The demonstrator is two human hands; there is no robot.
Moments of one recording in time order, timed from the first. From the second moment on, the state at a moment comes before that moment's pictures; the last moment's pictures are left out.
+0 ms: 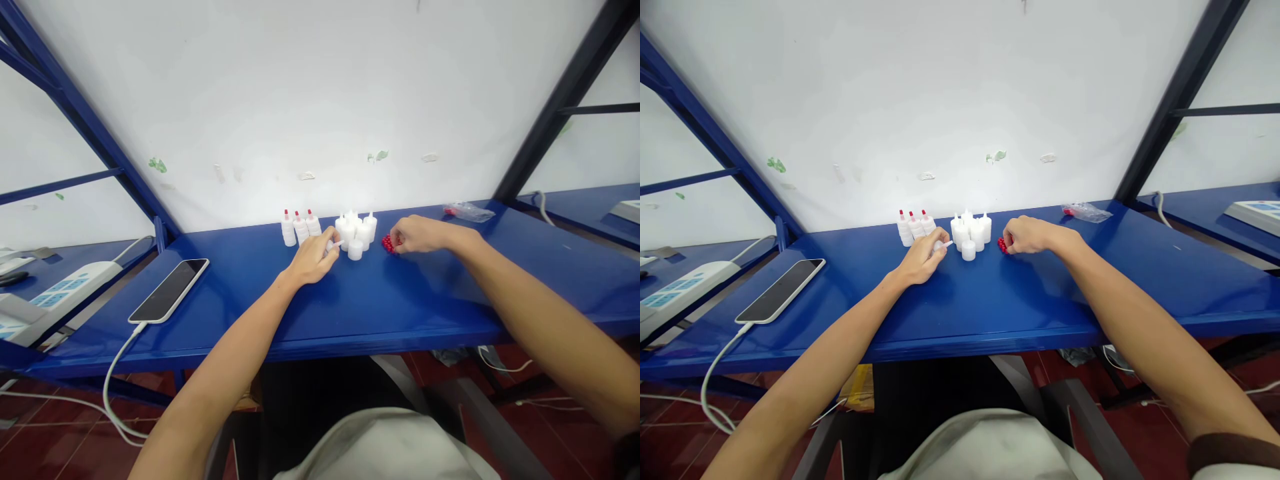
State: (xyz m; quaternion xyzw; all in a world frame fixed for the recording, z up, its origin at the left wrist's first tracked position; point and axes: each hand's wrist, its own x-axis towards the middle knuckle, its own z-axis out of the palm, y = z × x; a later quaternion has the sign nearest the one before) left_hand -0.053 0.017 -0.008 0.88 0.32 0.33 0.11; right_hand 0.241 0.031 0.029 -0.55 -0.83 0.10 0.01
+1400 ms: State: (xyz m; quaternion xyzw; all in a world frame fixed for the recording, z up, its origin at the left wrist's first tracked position) left_hand -0.040 0.018 -0.013 0.90 0.29 0.31 0.08; right_hand 0.177 0.004 0.021 -0.44 -0.83 0.05 0.34
